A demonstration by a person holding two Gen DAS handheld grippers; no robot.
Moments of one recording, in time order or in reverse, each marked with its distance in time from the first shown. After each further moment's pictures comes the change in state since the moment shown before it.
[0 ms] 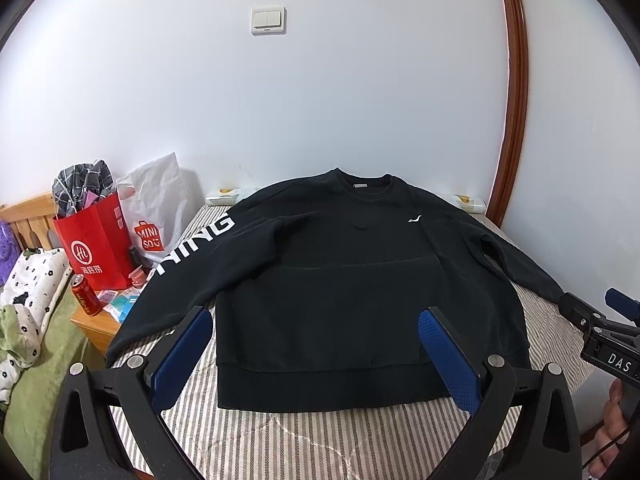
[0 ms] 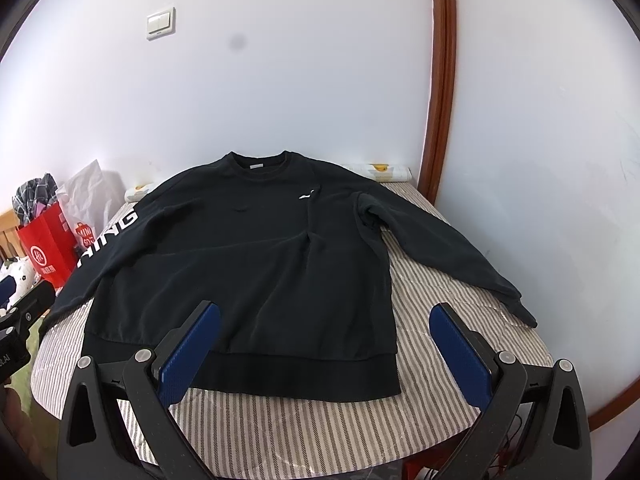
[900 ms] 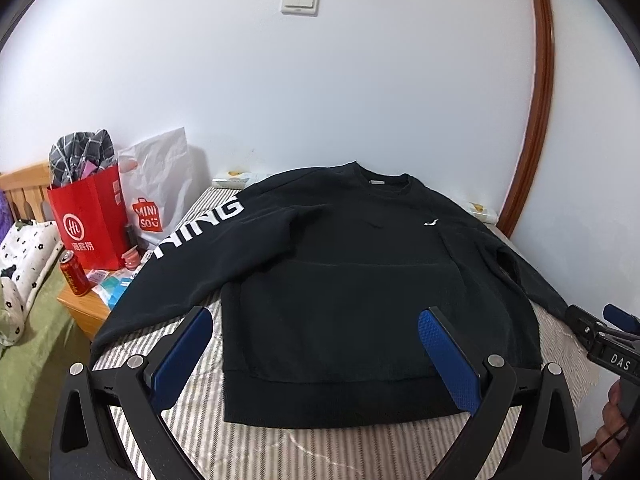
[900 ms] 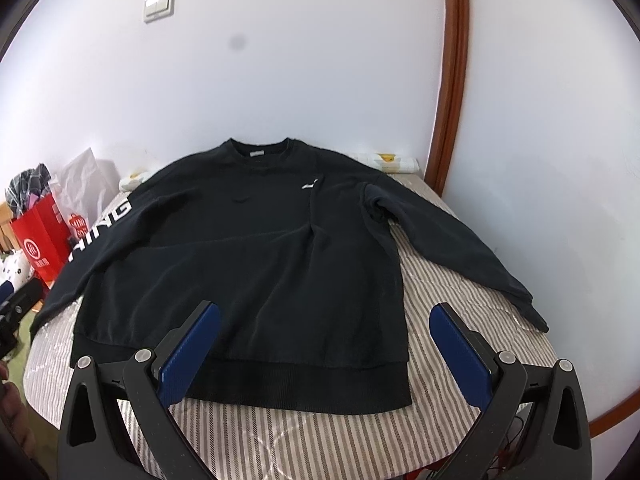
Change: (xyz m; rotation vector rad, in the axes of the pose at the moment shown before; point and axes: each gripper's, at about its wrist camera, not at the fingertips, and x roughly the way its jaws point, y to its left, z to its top) left arm 0.038 0.046 0.000 -0.045 -0.059 0.013; right arm 0.037 0.017 0.007 -0.024 0.053 -0.009
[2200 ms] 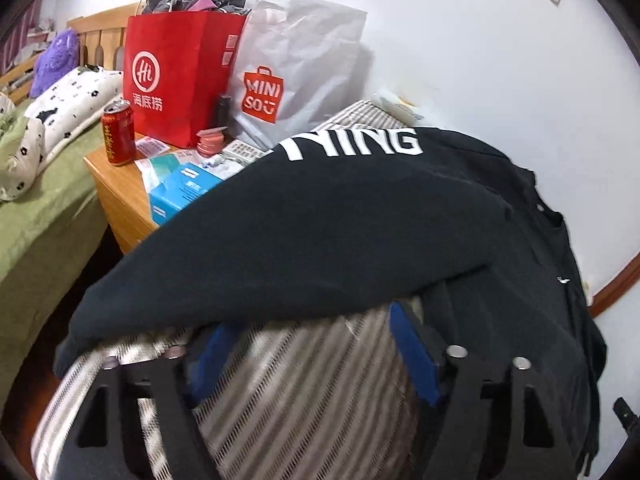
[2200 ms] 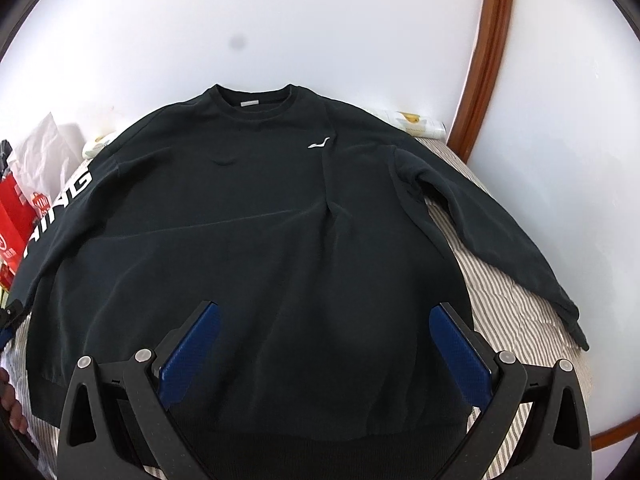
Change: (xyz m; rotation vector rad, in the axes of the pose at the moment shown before) left arm 0.164 0.176 -0.065 -0.506 0.276 0.160; right arm 0.127 0.044 0.031 -0.033 0.157 -0.055
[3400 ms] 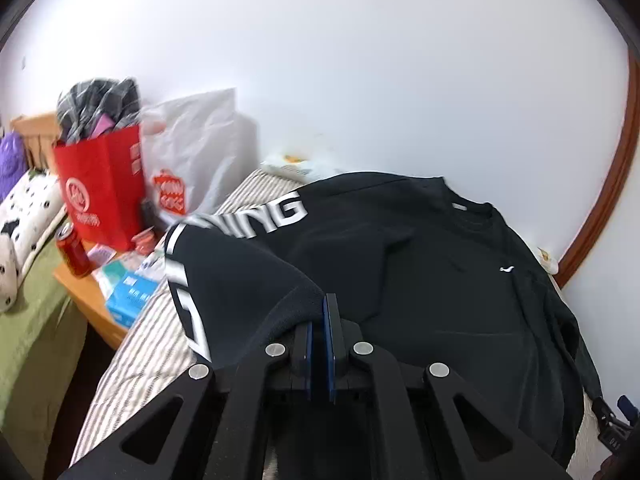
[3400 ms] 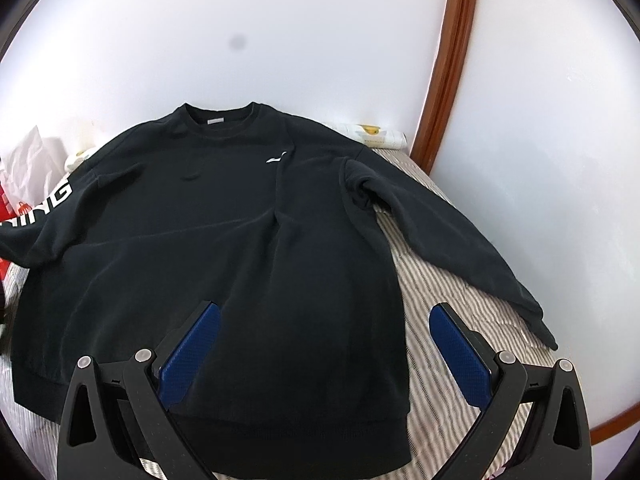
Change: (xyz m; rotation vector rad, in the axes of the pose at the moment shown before) left arm -0.069 -0.126 0.034 0.271 -0.134 -0.106; right arm -0.026 -0.051 -0.011 0.030 -0.063 -0.067
